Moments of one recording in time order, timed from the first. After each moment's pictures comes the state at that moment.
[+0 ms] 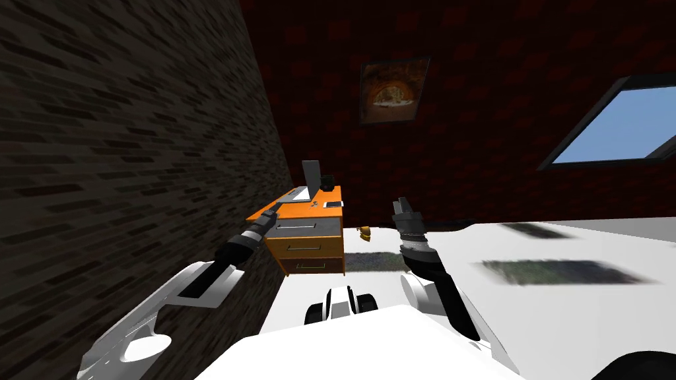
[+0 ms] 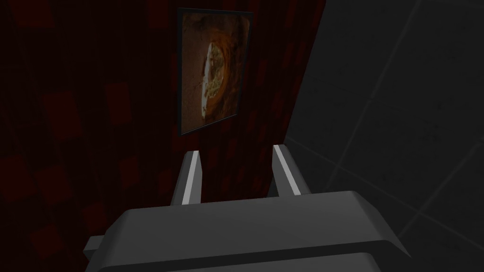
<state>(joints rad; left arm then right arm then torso) 0.23 0.76 0.07 -2.25 -0.04 0.22 0.21 0.52 -0.01 -0.04 -2.36 -0.01 -0.44 0.07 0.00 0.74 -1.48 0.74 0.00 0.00</state>
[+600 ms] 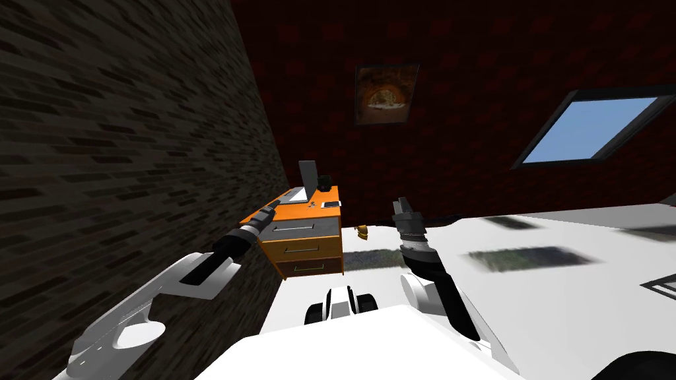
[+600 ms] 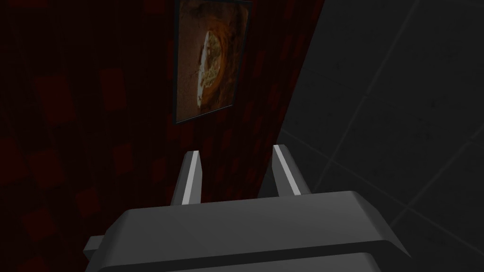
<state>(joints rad) 0.18 0.86 0.08 -2.25 -0.02 0.36 0.25 0.52 -0.01 -0.04 -2.36 -0.01 -0.44 0.07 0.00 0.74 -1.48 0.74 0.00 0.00</state>
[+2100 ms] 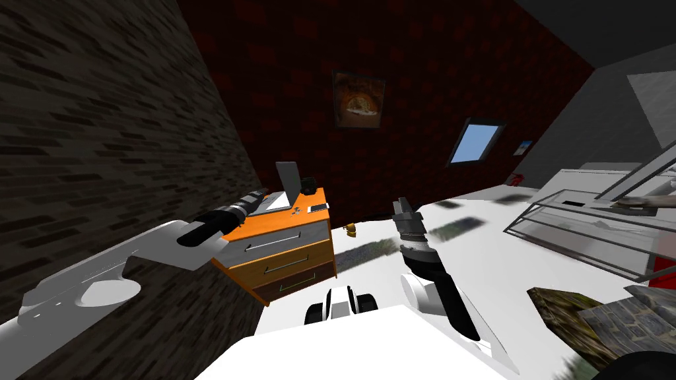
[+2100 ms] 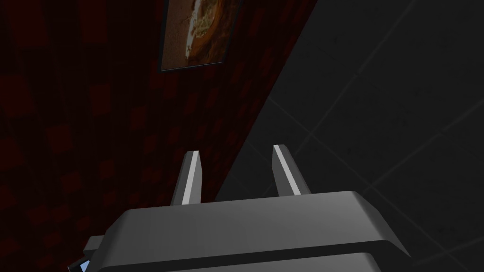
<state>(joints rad) 0.01 1.21 0.12 -2.25 0.09 0.76 0.38 0.52 -0.01 -0.04 -2.36 -0.01 -0.44 0.07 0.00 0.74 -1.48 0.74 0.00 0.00</state>
